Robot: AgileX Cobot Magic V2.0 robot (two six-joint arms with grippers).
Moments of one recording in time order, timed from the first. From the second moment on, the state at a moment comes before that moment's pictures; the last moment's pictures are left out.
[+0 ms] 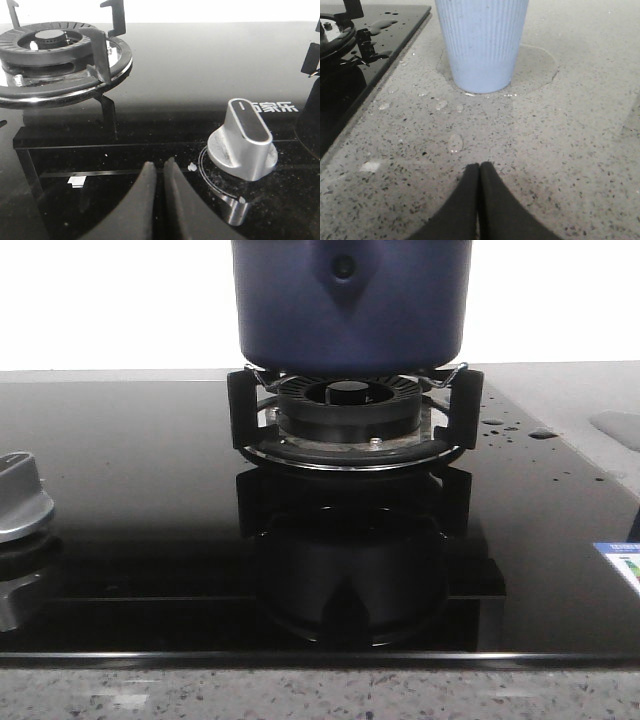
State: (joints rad) left arm -0.06 0.00 0.00 -0.05 0.32 0.02; right arm 0.04 -0.01 0.01 -0.19 0.34 0.18
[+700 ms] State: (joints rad) left arm -0.06 0.00 0.00 -0.05 0.32 0.02; right arm 0.04 -0.01 0.01 -0.19 0.34 0.18
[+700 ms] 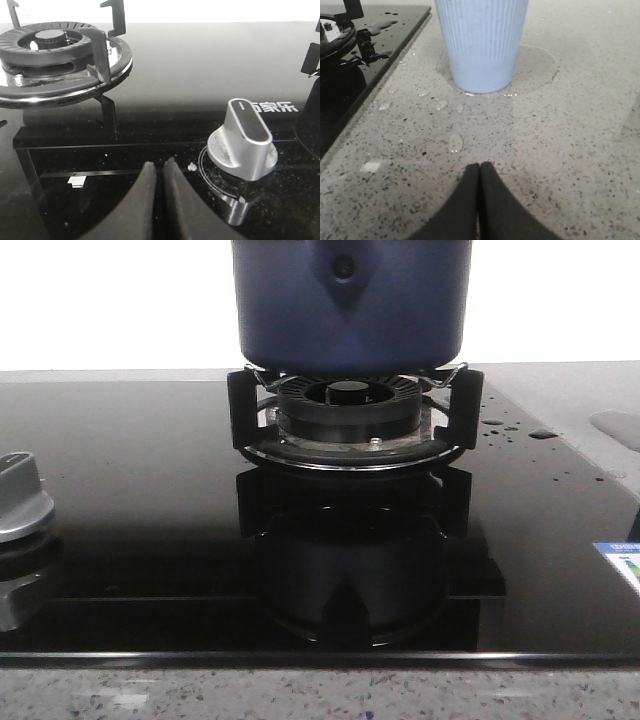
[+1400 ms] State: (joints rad) left arm -0.06 0.00 0.00 -0.34 0.11 0.02; right arm 0.04 -0.01 0.02 -0.01 -0.14 0.30
